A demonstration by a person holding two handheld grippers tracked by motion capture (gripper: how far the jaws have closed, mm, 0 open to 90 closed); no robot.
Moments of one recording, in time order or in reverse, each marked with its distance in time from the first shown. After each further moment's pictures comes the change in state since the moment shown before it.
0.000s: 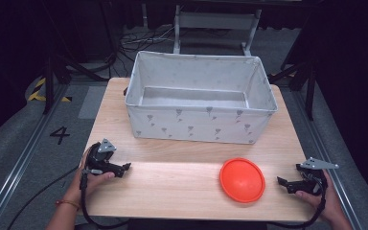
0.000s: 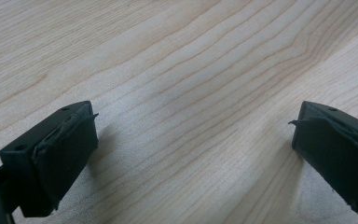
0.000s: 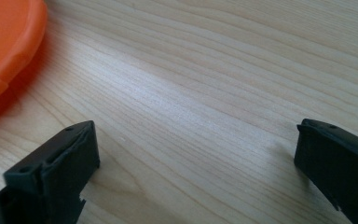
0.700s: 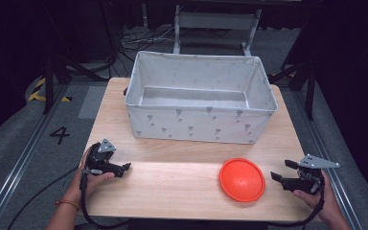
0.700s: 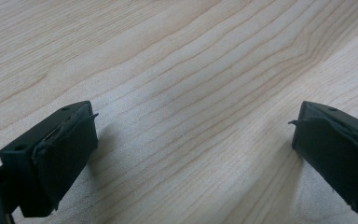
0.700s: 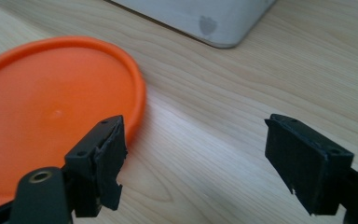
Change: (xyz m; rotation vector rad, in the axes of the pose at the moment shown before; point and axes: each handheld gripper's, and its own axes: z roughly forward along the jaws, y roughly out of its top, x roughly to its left) left arm 0.000 0.000 0.000 -0.001 0.001 0.002; right arm 0.037 0.033 -0.020 -0.101 0.086 -0.051
